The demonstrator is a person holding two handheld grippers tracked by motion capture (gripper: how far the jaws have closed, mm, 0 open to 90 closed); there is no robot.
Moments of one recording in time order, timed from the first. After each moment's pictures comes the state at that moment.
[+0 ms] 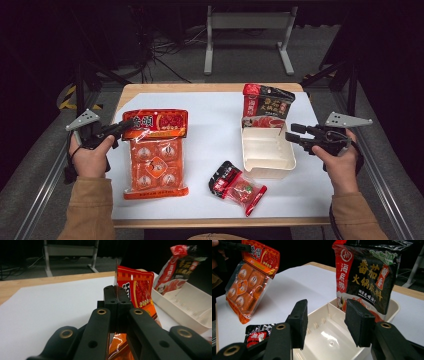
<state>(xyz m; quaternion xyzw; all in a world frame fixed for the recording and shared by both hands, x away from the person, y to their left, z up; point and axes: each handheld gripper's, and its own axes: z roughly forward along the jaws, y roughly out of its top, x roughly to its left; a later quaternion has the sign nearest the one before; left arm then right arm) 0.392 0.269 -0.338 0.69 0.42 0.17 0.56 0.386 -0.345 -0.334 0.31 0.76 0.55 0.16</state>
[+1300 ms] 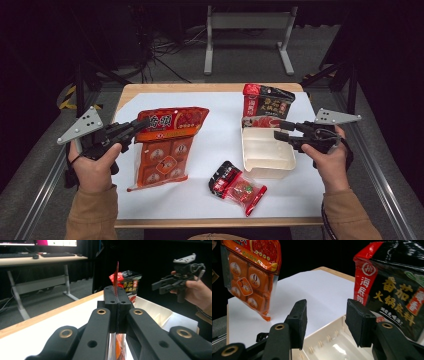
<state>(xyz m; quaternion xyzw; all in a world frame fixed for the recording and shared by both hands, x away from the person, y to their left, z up) 0.336 0.217 -0.274 0.70 0.27 0.19 0.63 0.388 -0.312 -0.321 0.28 0.77 0.56 0.15</state>
